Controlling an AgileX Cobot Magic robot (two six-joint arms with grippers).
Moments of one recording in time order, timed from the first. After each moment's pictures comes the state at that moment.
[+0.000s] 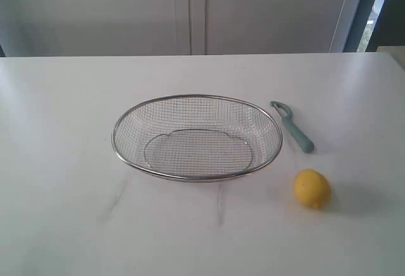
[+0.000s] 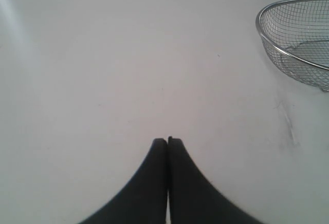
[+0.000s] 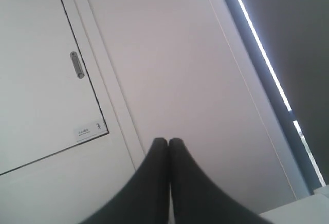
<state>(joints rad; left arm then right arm) -0.08 0.00 0.02 -0.16 0.39 0.12 0.03 0.01 0.00 0.18 -0.38 0.18</state>
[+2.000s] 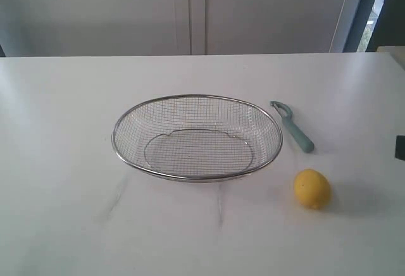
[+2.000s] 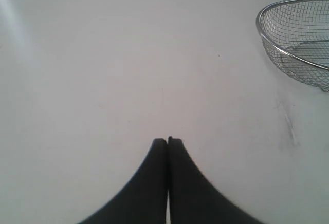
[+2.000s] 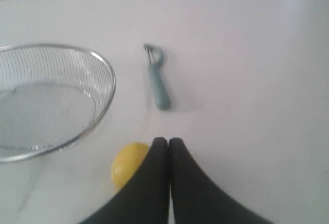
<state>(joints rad) -0.08 0.00 0.02 -0.16 0.39 0.12 0.03 0.72 -0.53 0.24 0.49 -0.17</state>
